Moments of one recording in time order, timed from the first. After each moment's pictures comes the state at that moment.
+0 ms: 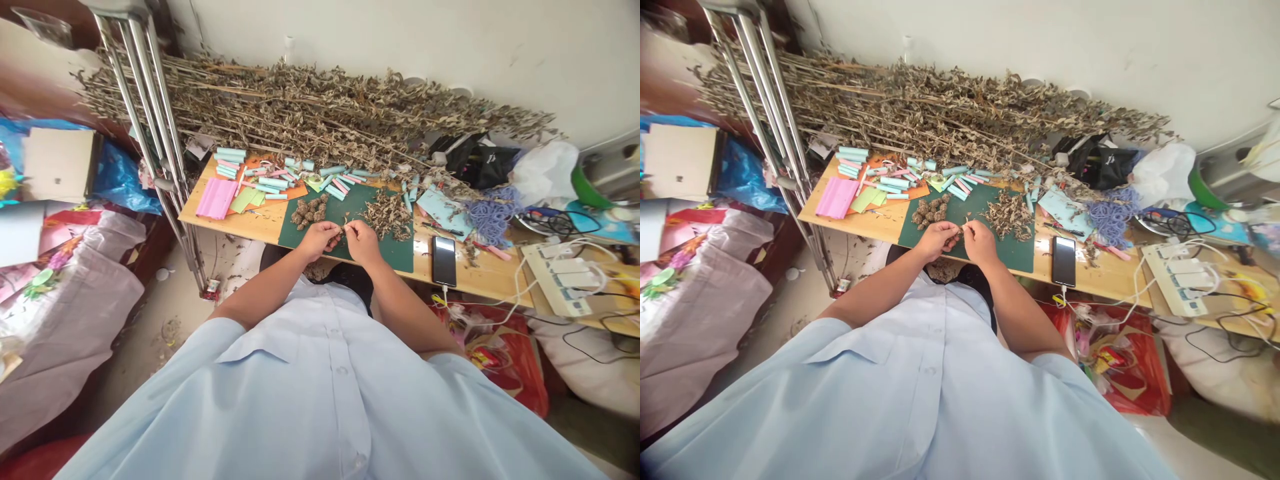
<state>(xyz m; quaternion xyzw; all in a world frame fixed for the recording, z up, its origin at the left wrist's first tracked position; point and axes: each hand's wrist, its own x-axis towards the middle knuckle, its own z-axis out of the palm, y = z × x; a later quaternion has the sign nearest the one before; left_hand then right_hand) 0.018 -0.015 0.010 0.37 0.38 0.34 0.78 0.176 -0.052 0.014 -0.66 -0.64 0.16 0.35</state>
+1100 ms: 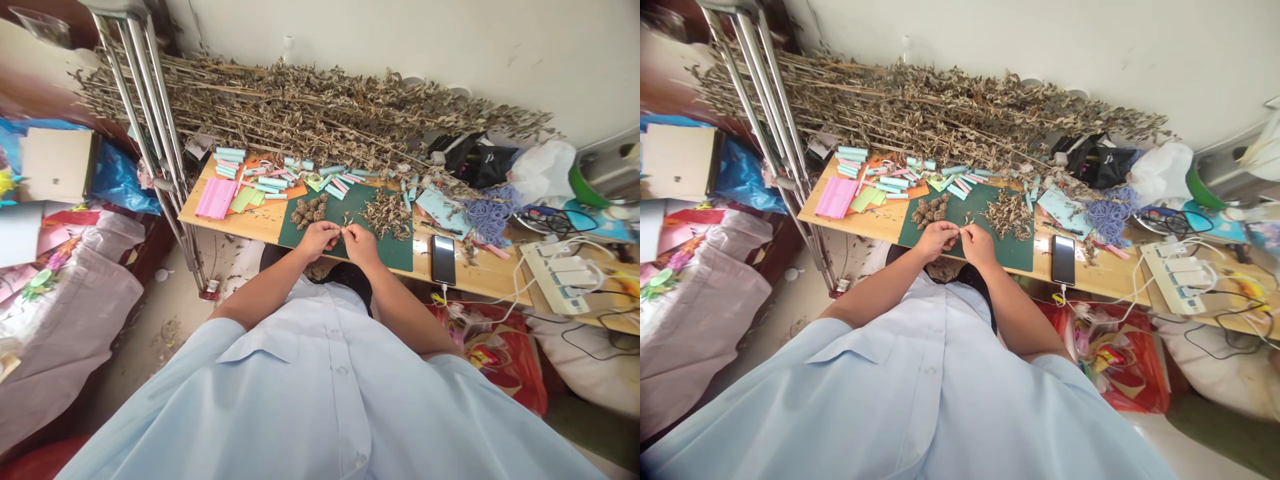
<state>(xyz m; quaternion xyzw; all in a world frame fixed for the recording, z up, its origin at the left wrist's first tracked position) 0.018 -0.016 0.008 0.38 0.38 0.35 0.76 0.170 -0.060 0.013 -0.68 -0.61 0.21 0.34</state>
